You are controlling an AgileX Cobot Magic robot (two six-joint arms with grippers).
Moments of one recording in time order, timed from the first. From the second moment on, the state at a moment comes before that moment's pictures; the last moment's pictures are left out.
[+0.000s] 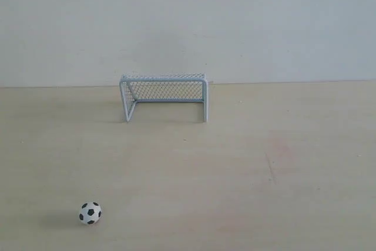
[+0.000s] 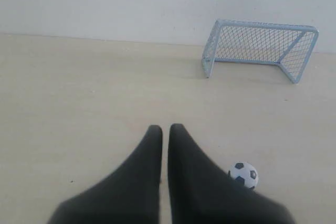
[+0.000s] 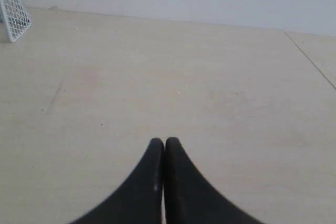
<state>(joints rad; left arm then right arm) 0.10 0.00 0.00 -0.15 0.30 0.05 -0.01 0.00 0.00 -0.09 0.37 0.00</state>
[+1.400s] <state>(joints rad) 0.10 0.00 -0.30 -0.21 0.35 0.07 -0.01 0.00 0.00 -0.09 0.37 0.00</state>
